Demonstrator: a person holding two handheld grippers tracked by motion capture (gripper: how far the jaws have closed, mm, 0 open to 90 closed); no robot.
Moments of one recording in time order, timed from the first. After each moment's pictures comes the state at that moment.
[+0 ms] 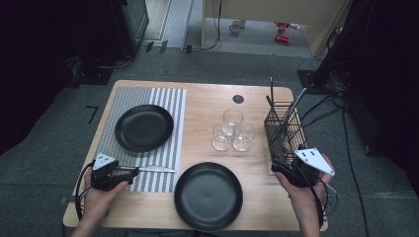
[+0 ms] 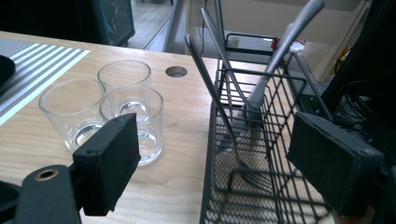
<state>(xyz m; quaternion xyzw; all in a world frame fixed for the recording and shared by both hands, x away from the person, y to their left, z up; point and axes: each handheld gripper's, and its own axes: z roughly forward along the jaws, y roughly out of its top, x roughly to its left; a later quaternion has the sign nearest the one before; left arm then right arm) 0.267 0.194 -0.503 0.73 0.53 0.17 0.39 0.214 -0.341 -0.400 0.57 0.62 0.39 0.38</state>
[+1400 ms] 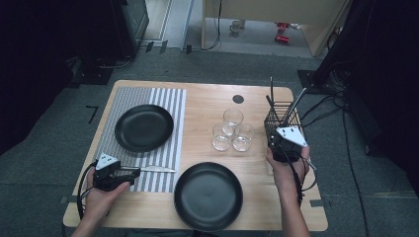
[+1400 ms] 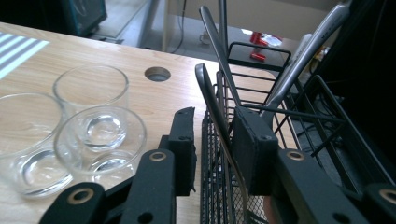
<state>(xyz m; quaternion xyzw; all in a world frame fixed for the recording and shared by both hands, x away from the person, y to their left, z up) 0.268 0.189 -0.505 0.74 0.52 0.16 0.38 0.280 -0.316 -0.406 0.58 0.62 0.32 0.42</state>
